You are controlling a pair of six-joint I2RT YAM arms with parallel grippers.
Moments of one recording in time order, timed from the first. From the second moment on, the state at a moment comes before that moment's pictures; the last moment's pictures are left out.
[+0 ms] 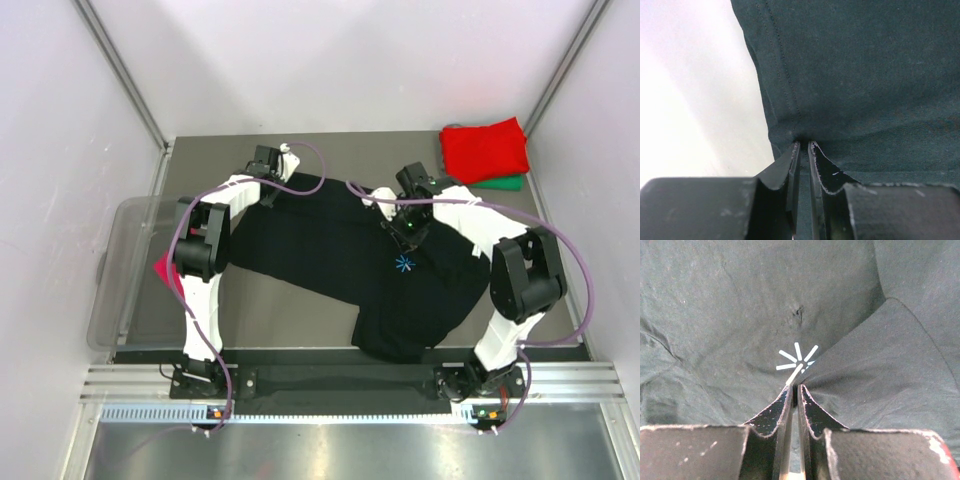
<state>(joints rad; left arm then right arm) -0.24 2.18 1.61 -0.32 -0.17 0.44 0.41 1.74 1.33 -0.88 -0.21 -0.54</state>
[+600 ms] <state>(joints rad) -0.24 2.18 1.61 -0.33 -0.17 0.44 0.26 1.88 1.59 -0.97 -0.35 -0.53</state>
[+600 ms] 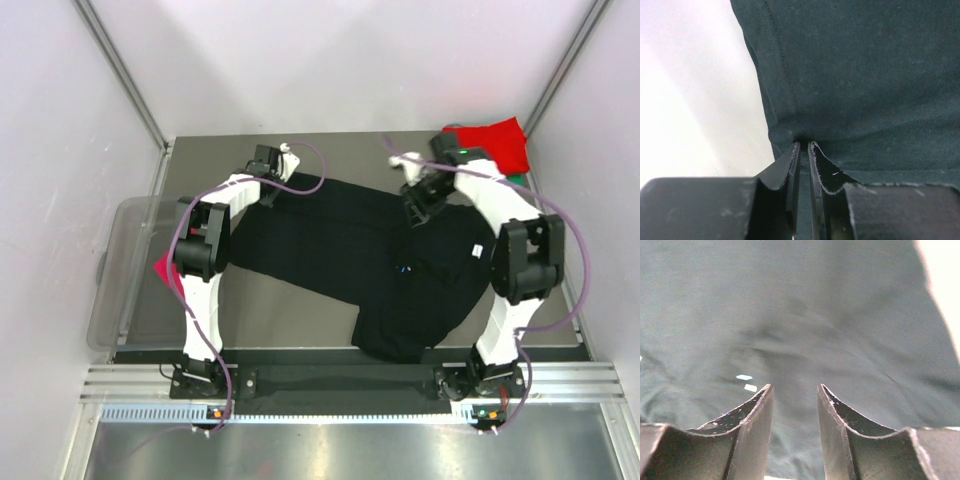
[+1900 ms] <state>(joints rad) -0.21 2.44 2.11 -0.65 -0.15 0.36 -0.32 2.20 1.74 -0.81 -0.29 -0.51</state>
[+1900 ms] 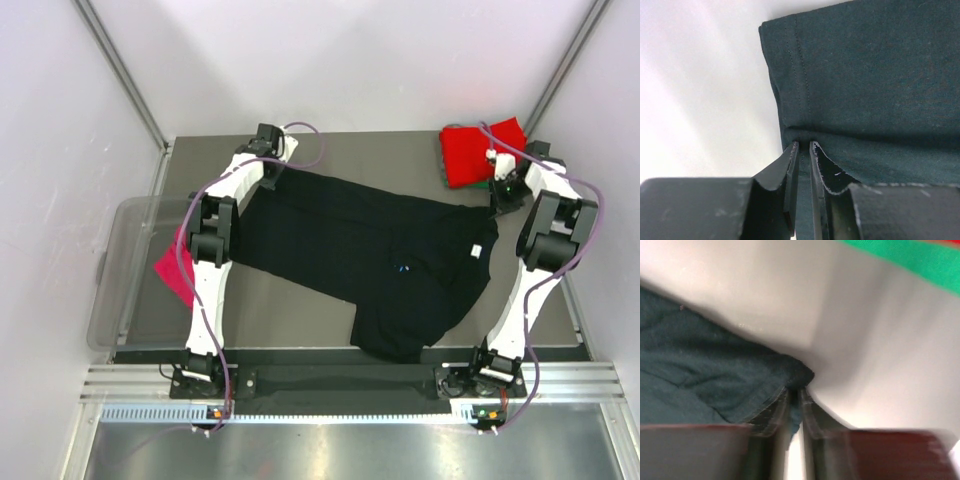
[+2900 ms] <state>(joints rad) -0.23 2.53 2.28 -0.60 -0.15 0.33 -0.37 2.27 1.86 -0.69 -0.32 -0.42</state>
